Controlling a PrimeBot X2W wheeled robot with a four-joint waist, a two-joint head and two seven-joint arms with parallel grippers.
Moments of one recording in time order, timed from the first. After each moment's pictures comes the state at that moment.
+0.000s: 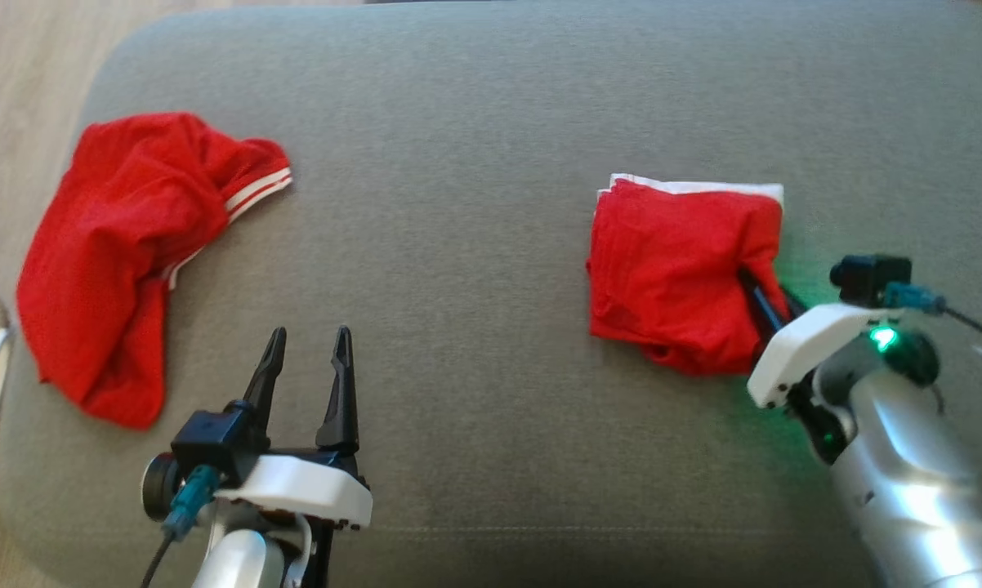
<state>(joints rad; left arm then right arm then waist) -0.03 0.05 -0.27 0.14 -0.24 0.07 -0.26 -0.55 -0.13 0.09 0.91 0.35 0.13 -0.12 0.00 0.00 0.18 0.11</state>
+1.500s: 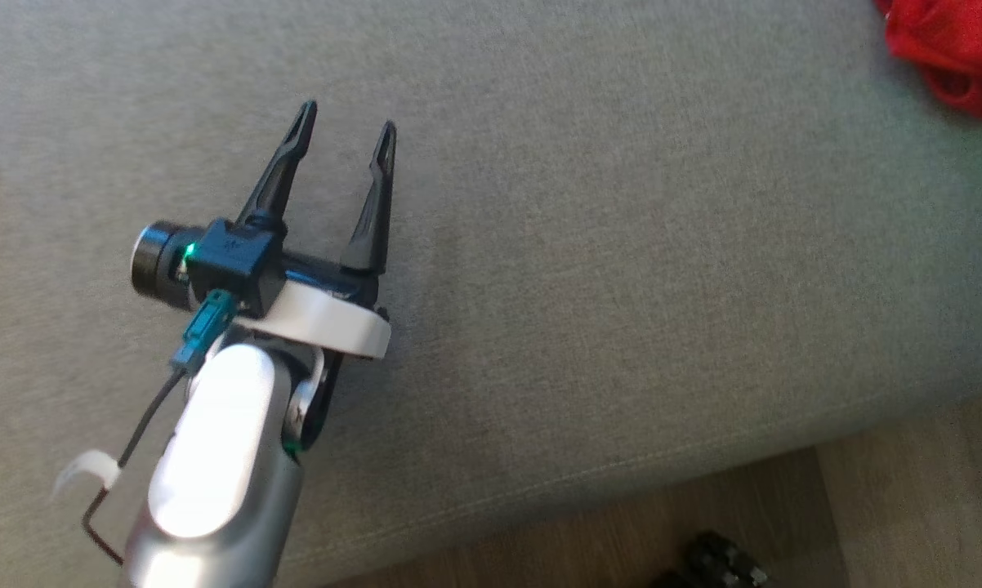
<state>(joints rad) -0.43 0.06 -0.31 0.18 -0.09 -0.03 -0.26 -1.06 -0.54 0.18 0.96 0.28 0.13 -0.25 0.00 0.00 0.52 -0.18</state>
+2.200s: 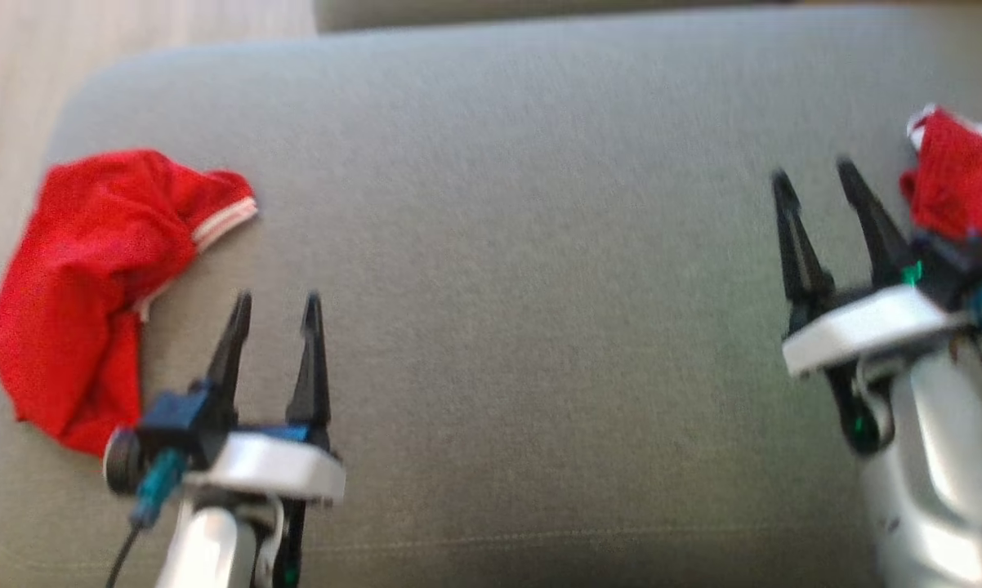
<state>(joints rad) -0.09 0.05 -0.19 0.10 -0.18 0.03 -0.26 -0.42 -0.14 0.00 0.40 0.20 0.13 -0.25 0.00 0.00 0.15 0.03</state>
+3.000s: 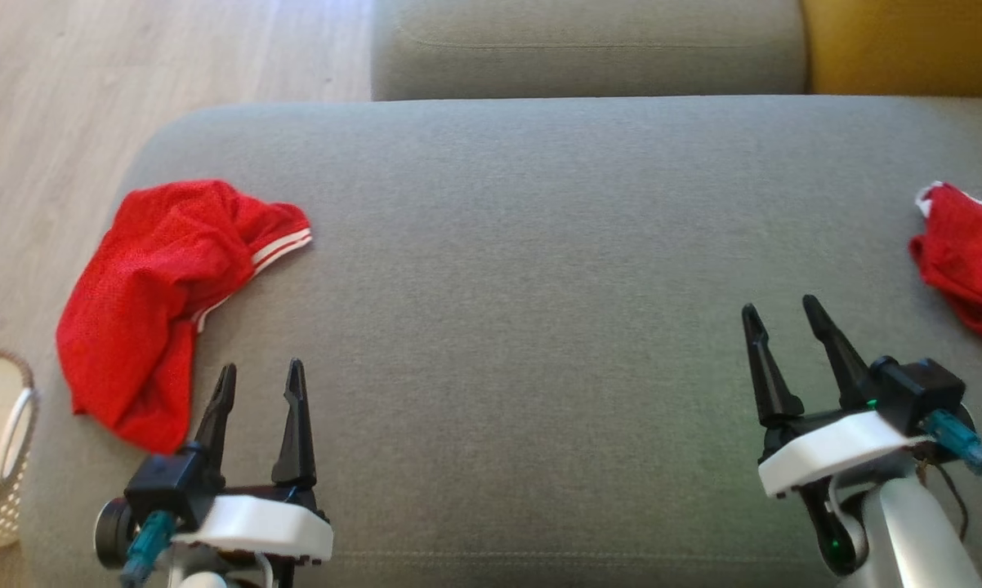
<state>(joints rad) 0.08 0.05 -0.16 0.07 -0.19 0.05 -0.26 -0.13 -0.05 -0.04 0.30 0.16 0.13 -0.25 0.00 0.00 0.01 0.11</state>
